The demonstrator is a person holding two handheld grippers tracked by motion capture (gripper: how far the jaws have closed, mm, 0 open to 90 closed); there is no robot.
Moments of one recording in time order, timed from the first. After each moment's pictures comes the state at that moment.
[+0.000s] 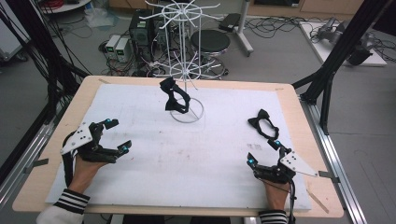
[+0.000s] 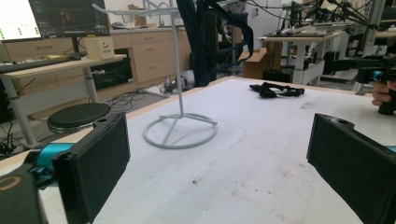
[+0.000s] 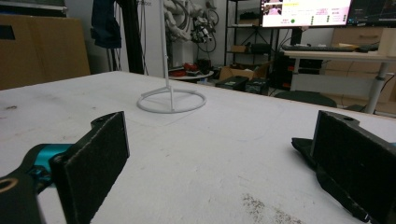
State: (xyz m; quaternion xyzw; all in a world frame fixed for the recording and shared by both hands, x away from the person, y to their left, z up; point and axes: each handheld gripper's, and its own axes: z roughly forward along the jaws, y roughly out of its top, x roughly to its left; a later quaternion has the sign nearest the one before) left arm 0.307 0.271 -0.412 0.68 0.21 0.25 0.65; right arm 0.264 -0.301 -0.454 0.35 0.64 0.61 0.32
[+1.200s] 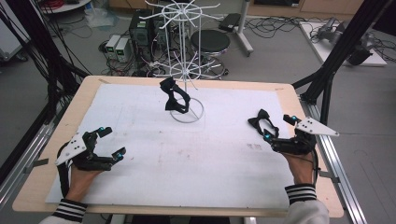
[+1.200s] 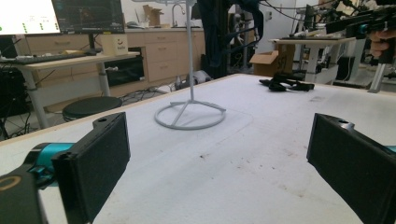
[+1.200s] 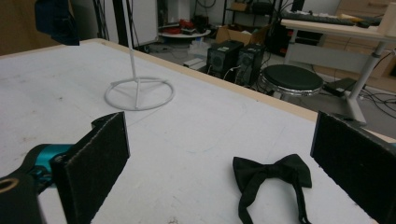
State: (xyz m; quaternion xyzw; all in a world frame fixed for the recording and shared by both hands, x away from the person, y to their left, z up) left arm 0.291 0.289 -0.437 0.67 0.24 0.26 0.66; right arm 0.316 -0.340 -0.368 0.36 0.71 0.53 0.30
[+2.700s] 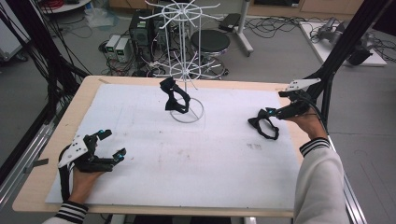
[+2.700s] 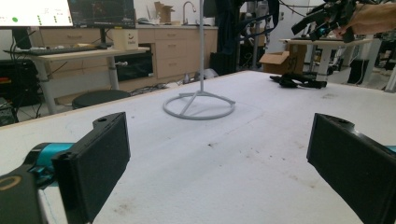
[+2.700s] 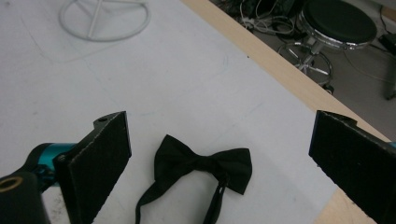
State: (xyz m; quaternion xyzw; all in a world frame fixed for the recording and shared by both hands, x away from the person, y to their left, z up) left arm 0.291 0.290 -0.452 0.66 0.27 0.26 0.65; right arm 0.450 -0.368 -0.342 0.30 0.85 0.38 0.21
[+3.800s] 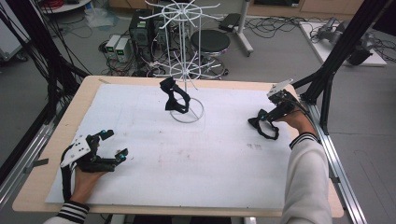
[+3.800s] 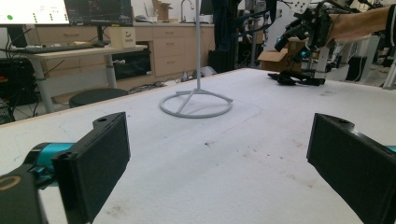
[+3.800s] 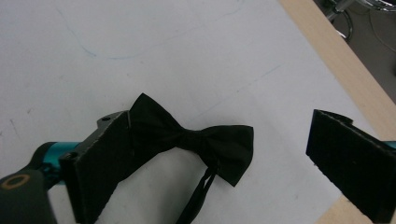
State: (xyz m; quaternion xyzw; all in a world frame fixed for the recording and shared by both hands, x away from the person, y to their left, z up) left arm 0.292 0.285 -0.453 0.66 0.26 0.26 0.65; right arm 0.487 -0.344 -0.378 0.25 0.91 0.26 0.19
